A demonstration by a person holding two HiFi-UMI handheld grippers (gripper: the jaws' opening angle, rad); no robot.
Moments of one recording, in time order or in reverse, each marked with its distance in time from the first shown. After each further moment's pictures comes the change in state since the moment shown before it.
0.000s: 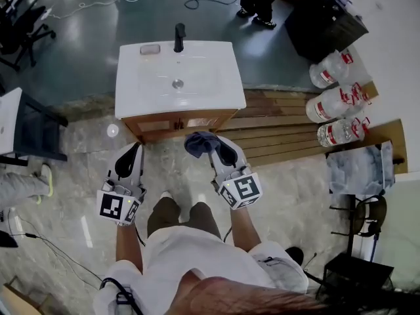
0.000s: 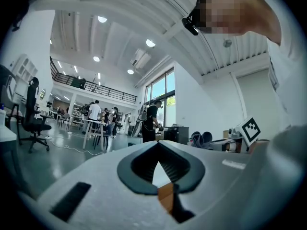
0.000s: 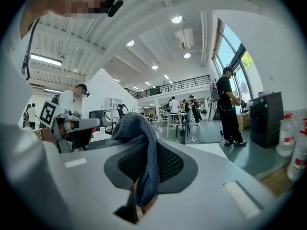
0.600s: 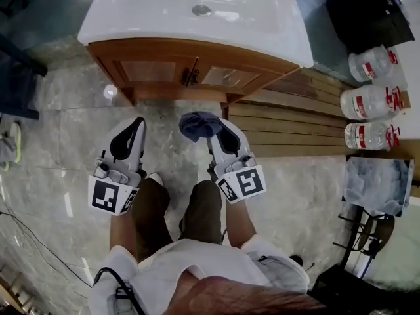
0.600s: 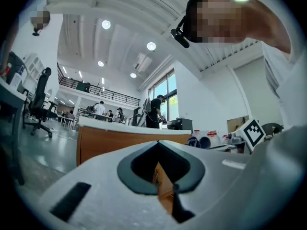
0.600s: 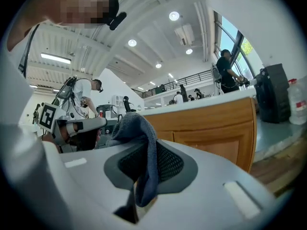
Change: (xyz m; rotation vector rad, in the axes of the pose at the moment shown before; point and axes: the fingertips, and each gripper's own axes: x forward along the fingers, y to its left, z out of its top) left arm 0.011 0.020 -0.345 0.018 -0.073 0.054; right arm 0.062 -0.031 -0.349 0.026 -0.014 0.099
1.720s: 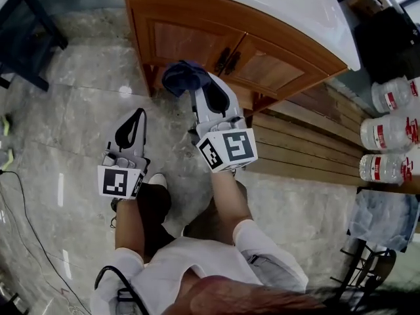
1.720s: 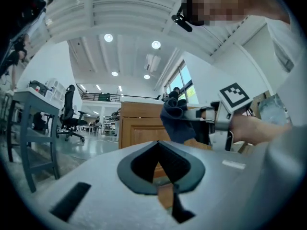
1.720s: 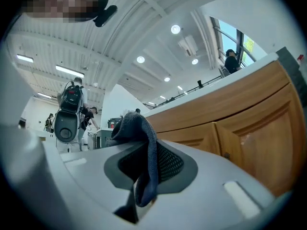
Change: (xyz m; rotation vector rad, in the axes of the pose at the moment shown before) left arm -0.084 0.041 -0.145 0.108 0.021 0.309; right arm 0.098 0.067 -0.050 0.019 -0.199 0.162
